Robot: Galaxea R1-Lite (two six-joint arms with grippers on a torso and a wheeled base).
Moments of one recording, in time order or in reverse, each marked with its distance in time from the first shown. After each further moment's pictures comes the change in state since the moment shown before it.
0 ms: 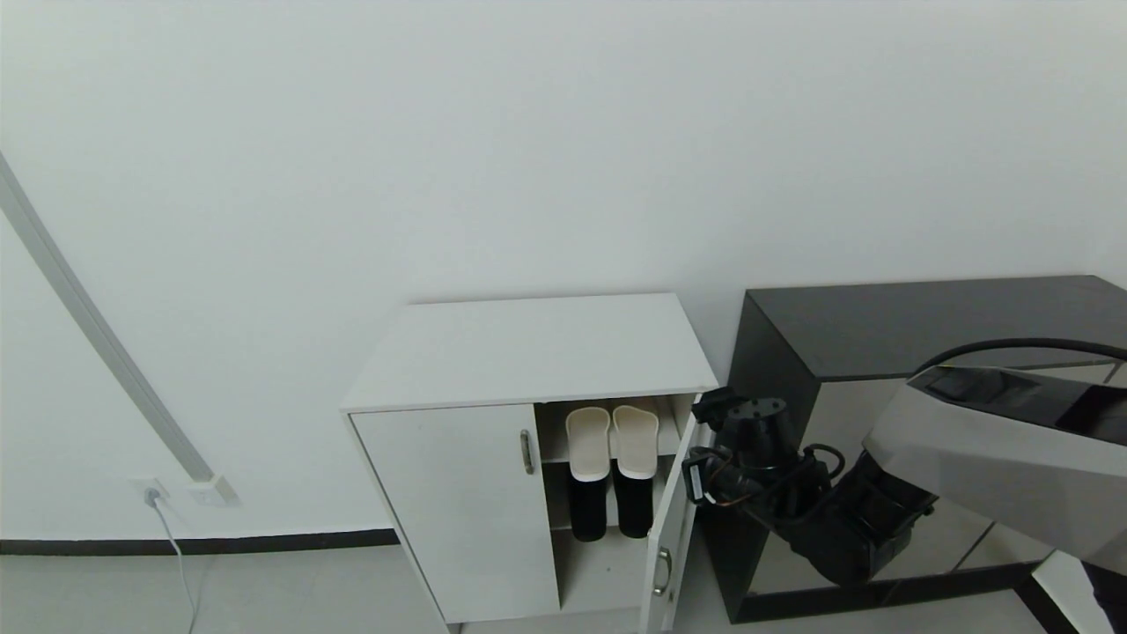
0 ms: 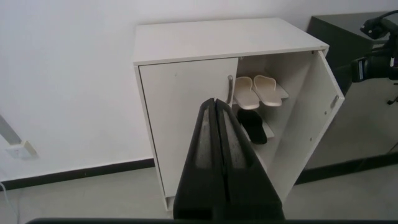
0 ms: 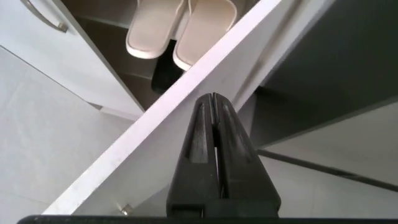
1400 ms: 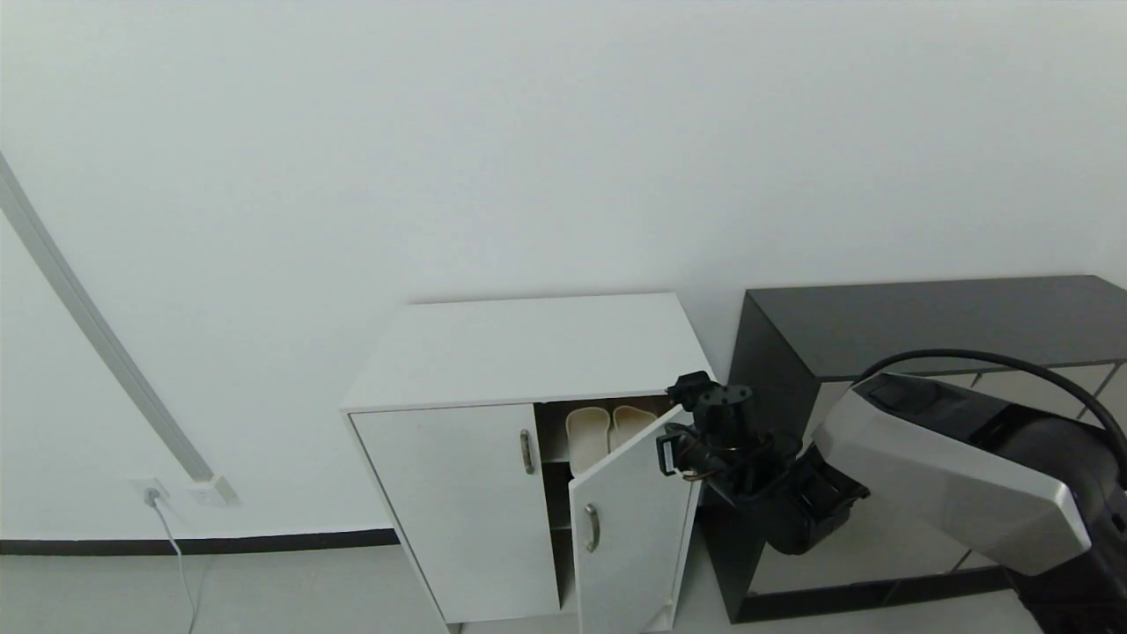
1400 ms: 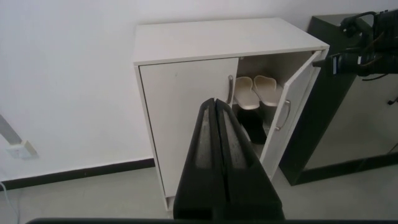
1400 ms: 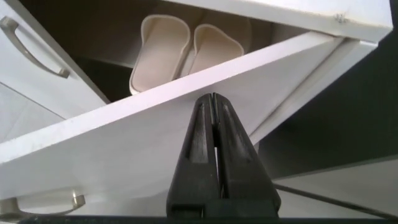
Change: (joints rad) left arm 0.000 0.000 0.000 0.000 0.002 0.000; right arm -0.004 0.153 -0.261 0.009 -0.001 -0.006
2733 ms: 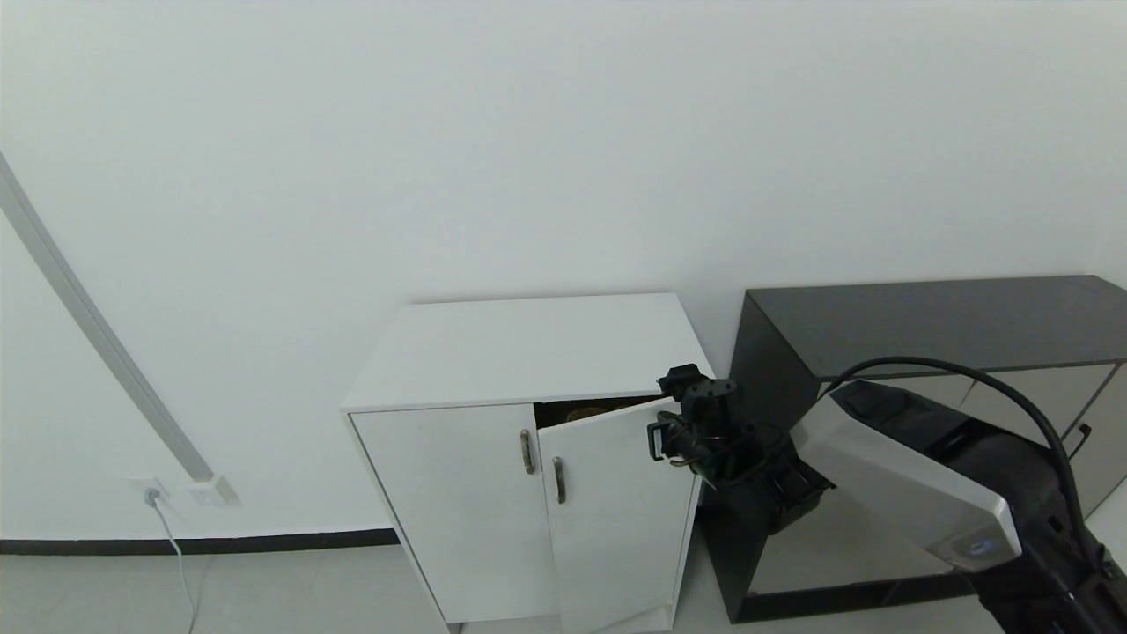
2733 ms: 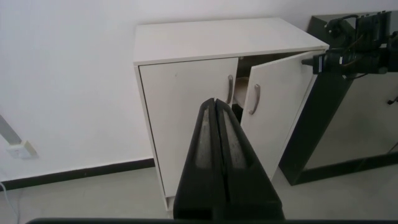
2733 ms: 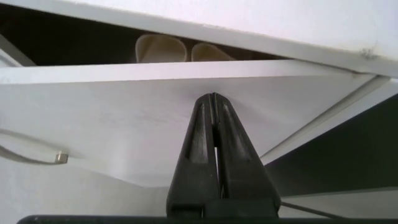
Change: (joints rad) left arm 0.000 0.000 0.000 0.000 -0.002 0.000; right arm -0.025 0.109 -0.205 0.053 0.000 0.000
